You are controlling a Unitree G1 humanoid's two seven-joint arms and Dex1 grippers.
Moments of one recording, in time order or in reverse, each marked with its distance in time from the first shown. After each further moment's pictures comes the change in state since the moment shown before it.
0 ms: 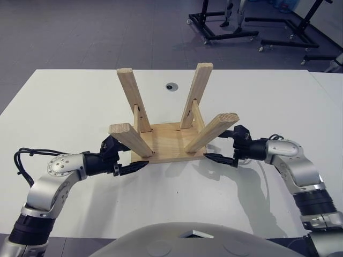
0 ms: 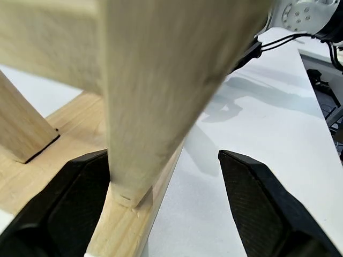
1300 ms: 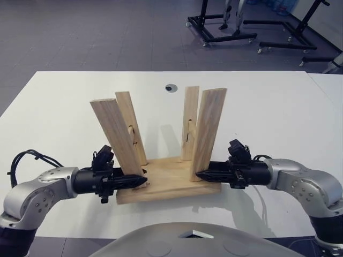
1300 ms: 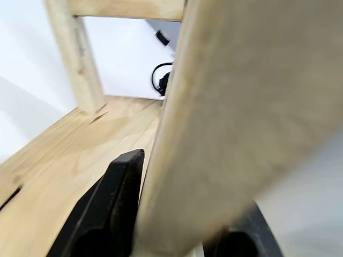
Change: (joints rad) left arm 0.170 0.128 0.165 -0.197 -0.712 0.549 -0.021; right arm 0.208 -0.074 -0.140 -0.549 0.759 0.834 -0.252
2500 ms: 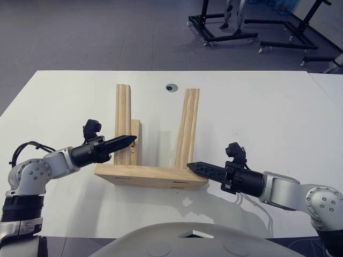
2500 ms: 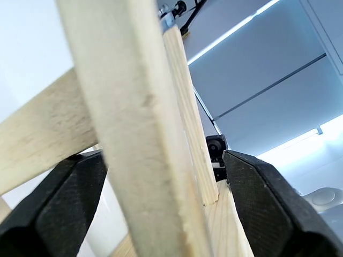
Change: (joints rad) left arm -0.364 -0.109 0.080 0.464 -0.104 0.154 0.180; right arm 0.115 -0.067 0.063 0.010 0.728 -0.193 -0.834
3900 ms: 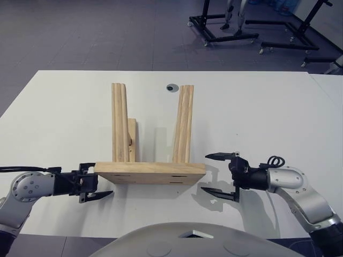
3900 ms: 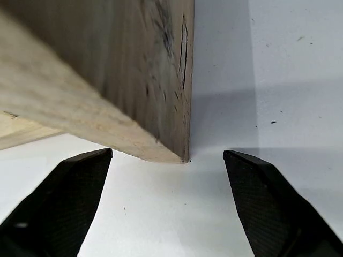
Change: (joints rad) left arm 0.404 0.265 -0.194 -0.048 1.209 -1.498 -0.242; right arm 0.018 0.005 0.128 0.210 -1.463 -0.780 0.960
